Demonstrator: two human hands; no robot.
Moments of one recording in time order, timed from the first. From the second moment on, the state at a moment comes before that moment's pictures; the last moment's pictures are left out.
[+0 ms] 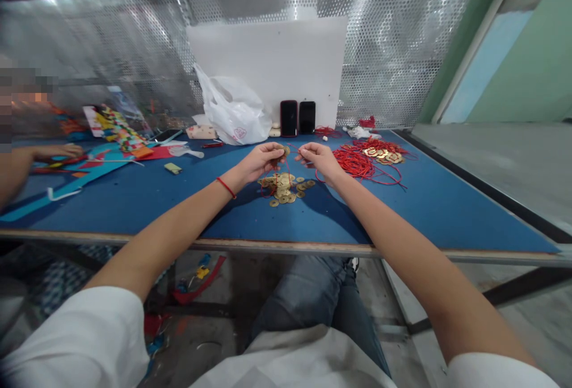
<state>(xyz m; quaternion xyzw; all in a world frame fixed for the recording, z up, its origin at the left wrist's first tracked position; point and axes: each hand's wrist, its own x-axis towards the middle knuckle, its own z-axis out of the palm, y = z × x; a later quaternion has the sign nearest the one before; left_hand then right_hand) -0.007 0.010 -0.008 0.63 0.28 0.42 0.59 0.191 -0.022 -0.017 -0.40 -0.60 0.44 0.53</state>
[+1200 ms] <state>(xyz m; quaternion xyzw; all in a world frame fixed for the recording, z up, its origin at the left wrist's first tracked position) 0.001 0.002 -0.009 0.64 0.31 0.41 0.57 0.183 -0.033 -0.016 -0.38 -0.66 0.47 0.45</state>
